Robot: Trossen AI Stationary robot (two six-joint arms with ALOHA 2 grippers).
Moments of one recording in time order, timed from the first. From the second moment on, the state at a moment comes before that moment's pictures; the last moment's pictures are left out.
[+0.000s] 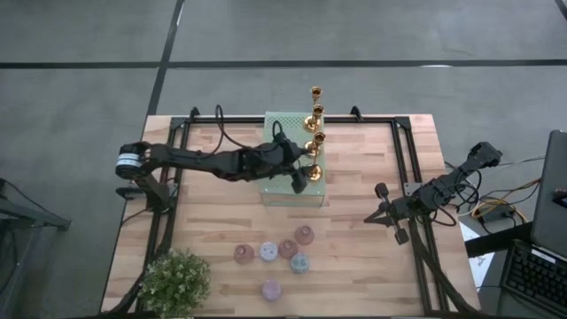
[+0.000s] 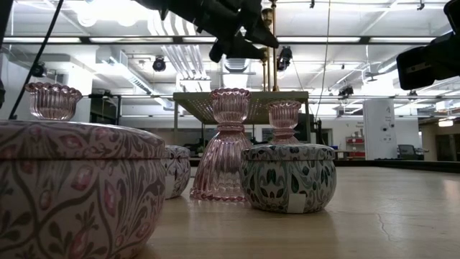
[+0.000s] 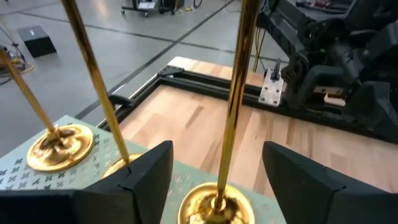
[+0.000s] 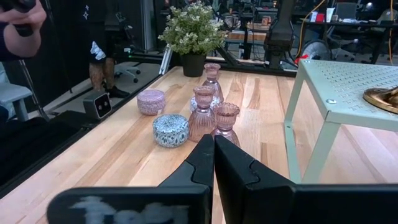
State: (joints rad) left arm 0.05 1.64 1.25 0.11 -0.30 -0.14; right arm 0.60 0.16 0.03 0.00 0.31 0.07
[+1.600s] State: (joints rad) left arm -0.45 1.53 1.17 -0.20 -0.33 -0.27; right arm 0.60 0.16 0.03 0.00 0.31 0.07
